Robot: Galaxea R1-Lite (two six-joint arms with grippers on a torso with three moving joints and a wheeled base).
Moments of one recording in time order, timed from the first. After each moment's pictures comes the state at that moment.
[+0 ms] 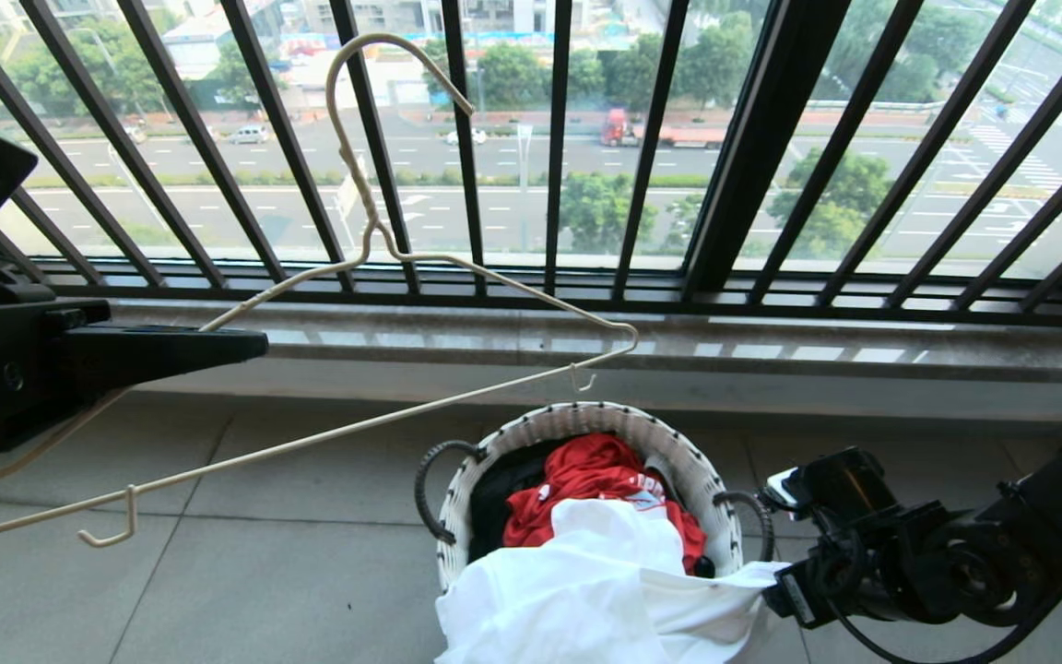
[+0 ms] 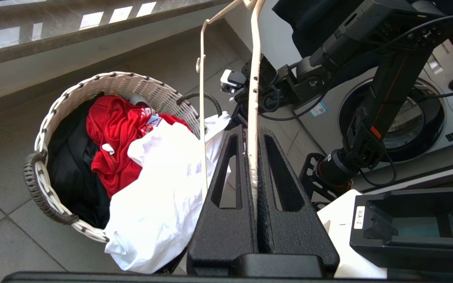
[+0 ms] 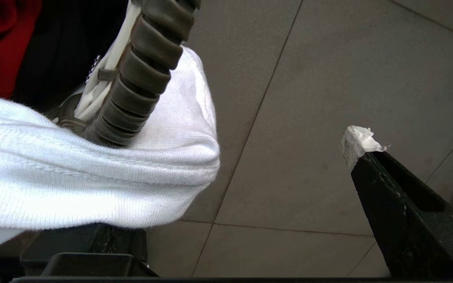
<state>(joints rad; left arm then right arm) 0.03 1.22 -0.95 -0.07 -1.19 -0.12 0.29 1.94 -0.61 -0.29 -0.31 -0.02</state>
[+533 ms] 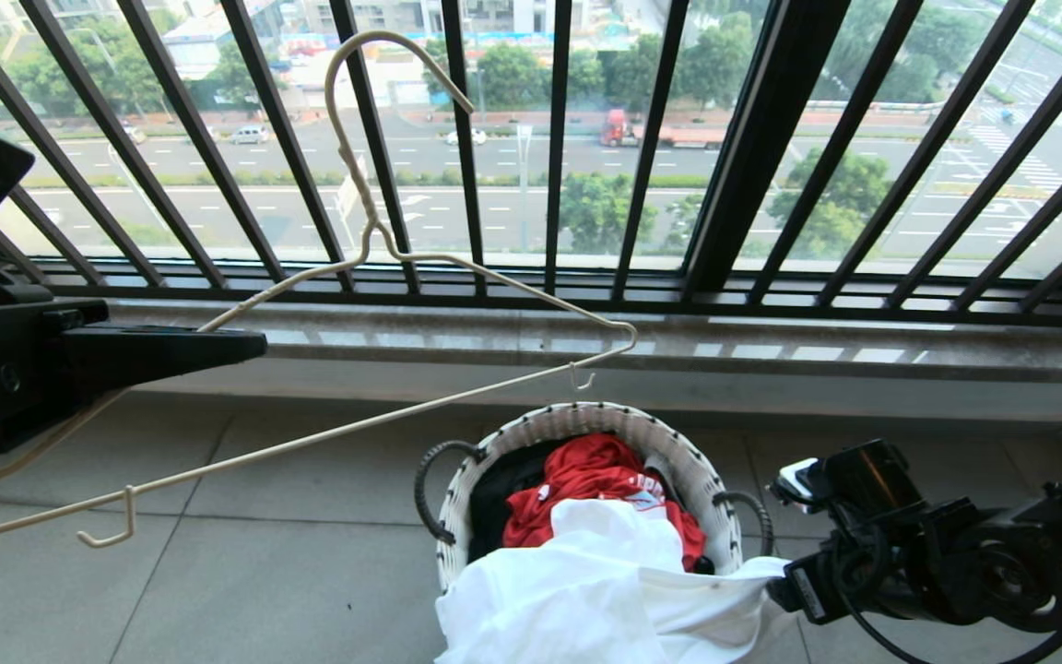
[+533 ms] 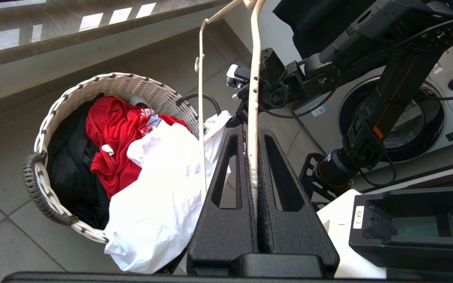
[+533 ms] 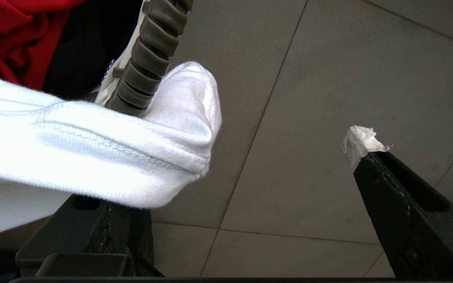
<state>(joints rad) 0.03 1.22 -0.94 -0.07 -1.19 -0.12 0.29 1.86 -0.58 -0.28 -0.29 -0.02</state>
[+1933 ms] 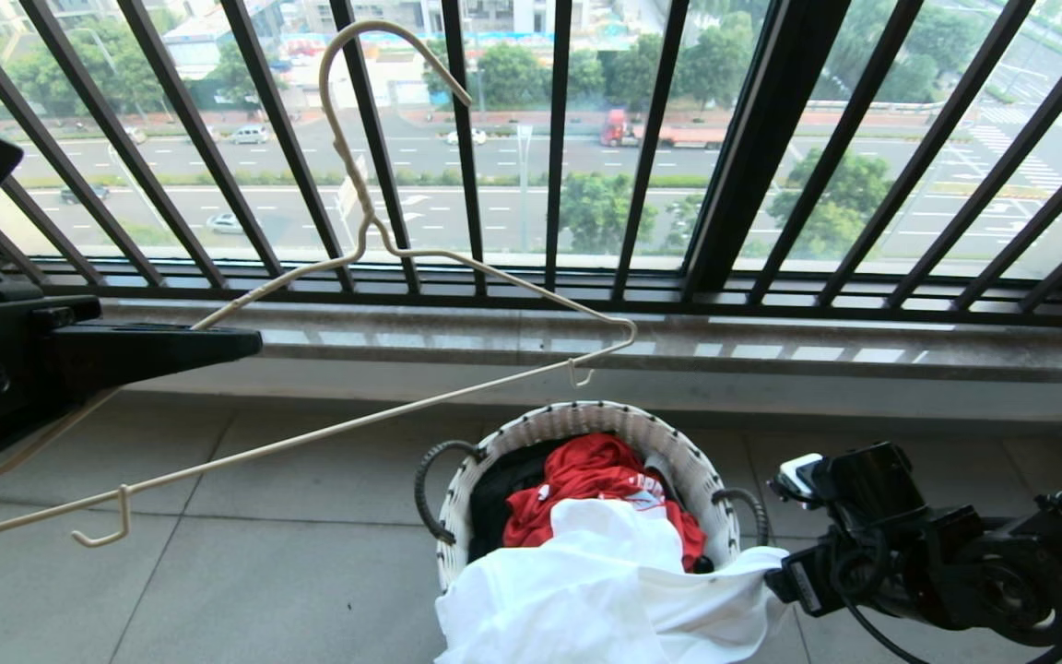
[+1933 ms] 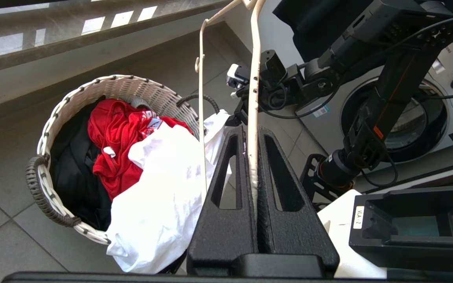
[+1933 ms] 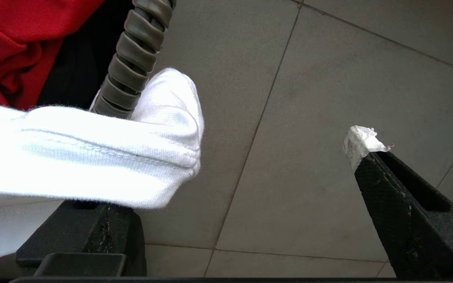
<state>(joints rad) 0.03 1.21 -0.94 -0.08 -1.19 -0.12 0.28 1.88 -0.54 -0.41 -0.31 -0.05</state>
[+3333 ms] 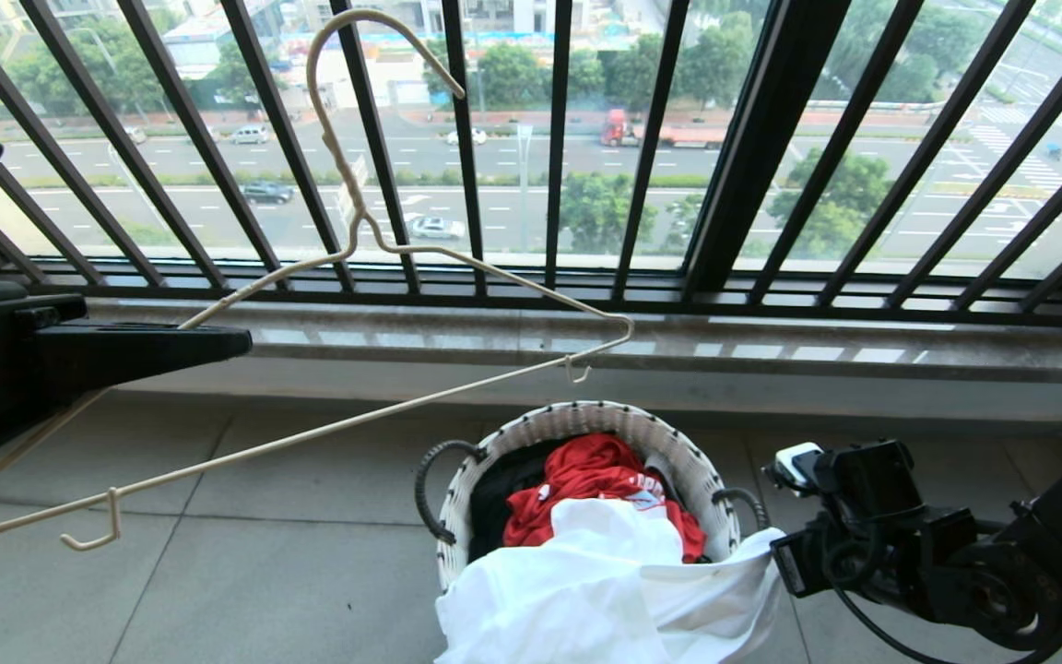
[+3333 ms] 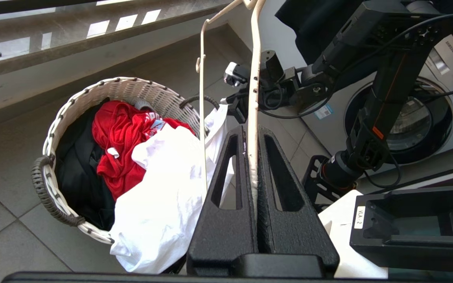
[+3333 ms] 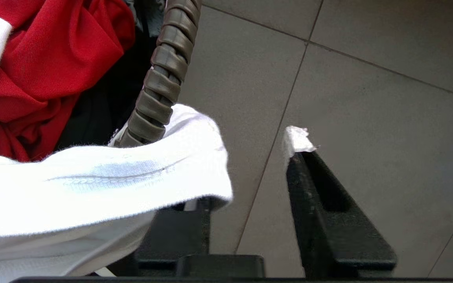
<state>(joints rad) 0.05 1.19 -0.94 -0.08 -1.19 -0.12 0.26 1.94 -0.52 -0.61 -0.25 -0.07</state>
